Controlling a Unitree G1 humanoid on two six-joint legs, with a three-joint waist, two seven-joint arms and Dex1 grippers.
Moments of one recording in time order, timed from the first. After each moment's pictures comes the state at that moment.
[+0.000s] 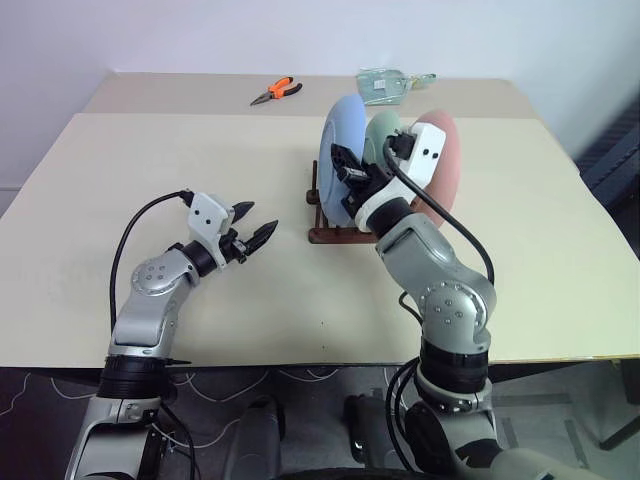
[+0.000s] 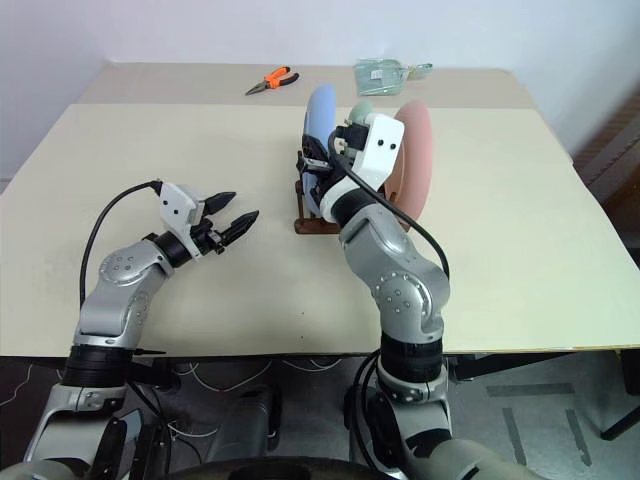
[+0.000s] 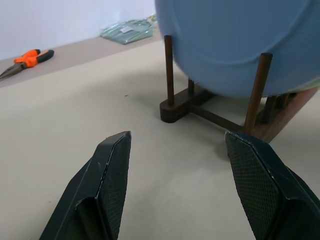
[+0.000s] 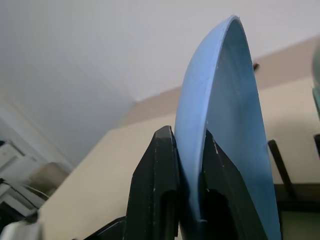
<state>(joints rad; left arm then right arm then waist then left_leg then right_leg) -0.35 0.43 0.05 0.01 -0.27 0.19 -0.65 -0.60 0.13 -0.06 -0.37 0.66 0.76 -0.18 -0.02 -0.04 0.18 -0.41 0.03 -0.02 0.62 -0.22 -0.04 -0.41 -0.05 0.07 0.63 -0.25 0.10</state>
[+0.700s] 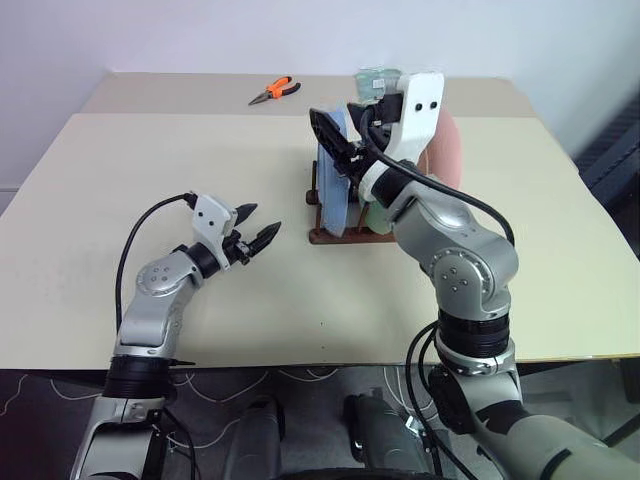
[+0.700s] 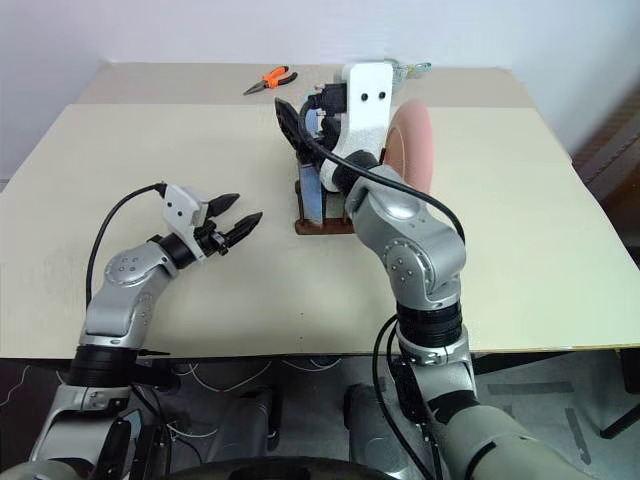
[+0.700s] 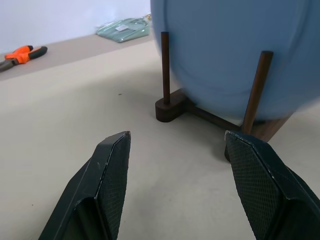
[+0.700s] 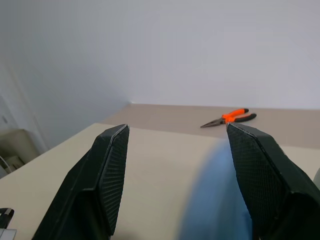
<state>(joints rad) -0.35 0.40 0.05 0.04 -0.27 0.18 -0.66 -0.74 -0.06 0.02 -0.36 0.53 0.78 -0.02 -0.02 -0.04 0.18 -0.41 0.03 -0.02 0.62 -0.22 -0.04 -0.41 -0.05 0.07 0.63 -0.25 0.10</state>
